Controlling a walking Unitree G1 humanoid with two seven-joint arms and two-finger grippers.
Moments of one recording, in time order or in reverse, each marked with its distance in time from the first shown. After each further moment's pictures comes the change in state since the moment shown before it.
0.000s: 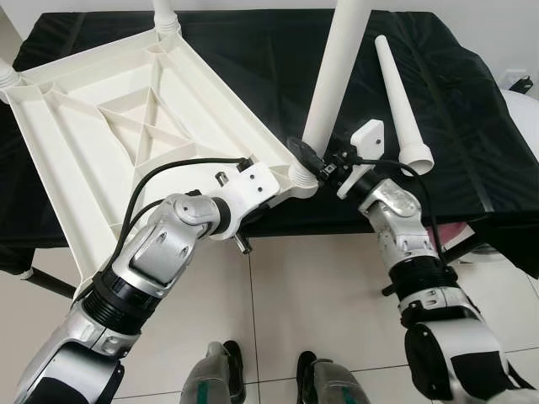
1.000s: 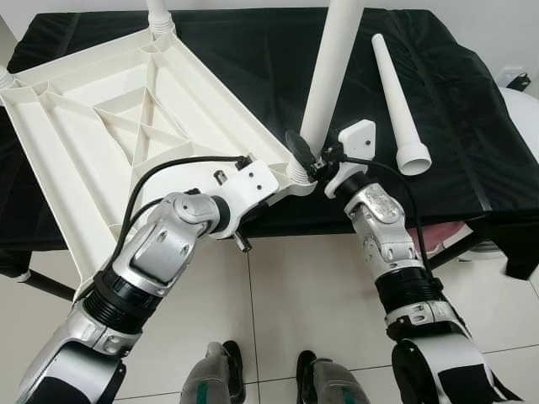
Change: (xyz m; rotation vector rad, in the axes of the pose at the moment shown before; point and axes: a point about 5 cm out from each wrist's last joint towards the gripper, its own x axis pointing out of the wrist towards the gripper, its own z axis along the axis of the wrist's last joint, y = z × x) left arm 0.000 0.001 0.001 -0.004 0.002 0.012; right arm 0.005 0.013 0.004 -0.020 0.012 -0.113
